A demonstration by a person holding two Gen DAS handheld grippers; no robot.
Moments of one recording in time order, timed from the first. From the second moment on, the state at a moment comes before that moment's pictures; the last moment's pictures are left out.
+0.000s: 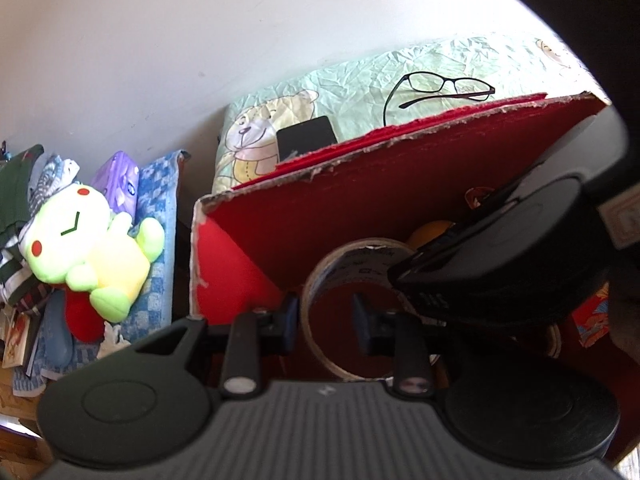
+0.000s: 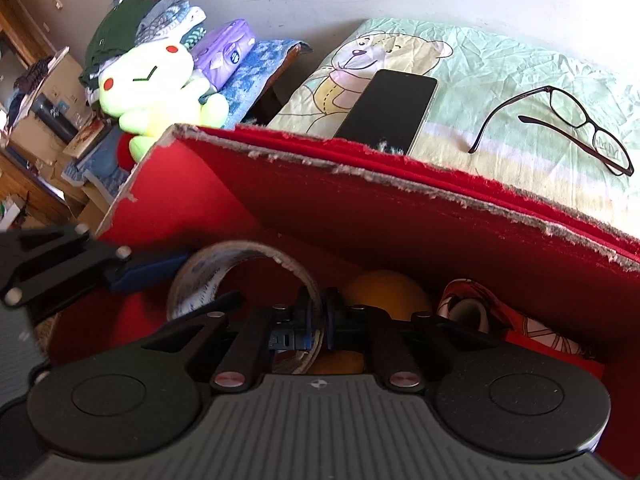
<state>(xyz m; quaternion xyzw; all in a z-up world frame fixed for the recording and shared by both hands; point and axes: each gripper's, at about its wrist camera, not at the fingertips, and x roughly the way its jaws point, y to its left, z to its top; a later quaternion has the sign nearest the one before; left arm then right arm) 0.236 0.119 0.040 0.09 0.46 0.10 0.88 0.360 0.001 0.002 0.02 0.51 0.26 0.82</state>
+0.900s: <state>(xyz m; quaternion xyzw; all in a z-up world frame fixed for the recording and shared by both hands) 0.233 0.105 0.037 0.04 0.49 0.03 0.87 0.359 -0.036 -0.002 0.15 0.52 0.26 0.80</state>
